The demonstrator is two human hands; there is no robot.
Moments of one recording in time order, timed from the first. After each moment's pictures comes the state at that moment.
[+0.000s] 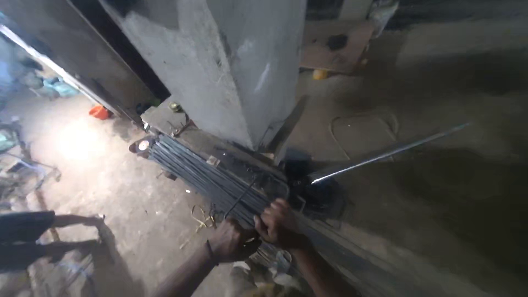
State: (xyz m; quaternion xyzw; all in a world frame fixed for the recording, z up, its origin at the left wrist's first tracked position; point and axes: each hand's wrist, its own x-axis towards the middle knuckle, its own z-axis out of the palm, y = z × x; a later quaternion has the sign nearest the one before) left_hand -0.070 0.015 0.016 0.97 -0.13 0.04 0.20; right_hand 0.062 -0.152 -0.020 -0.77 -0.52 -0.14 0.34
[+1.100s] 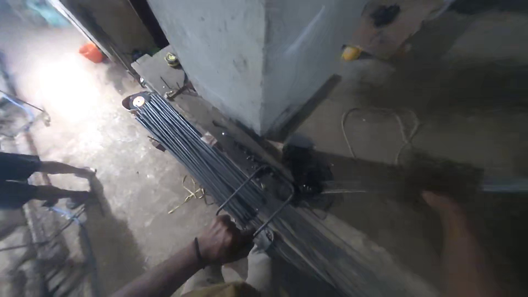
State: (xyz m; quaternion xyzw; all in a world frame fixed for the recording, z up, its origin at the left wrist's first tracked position) left_hand -0.076 -0.005 -0.008 0.98 -0.11 0.08 0.17; right_hand 0.345 -0.392 -0.034 -0.97 -0.06 0.20 0.14
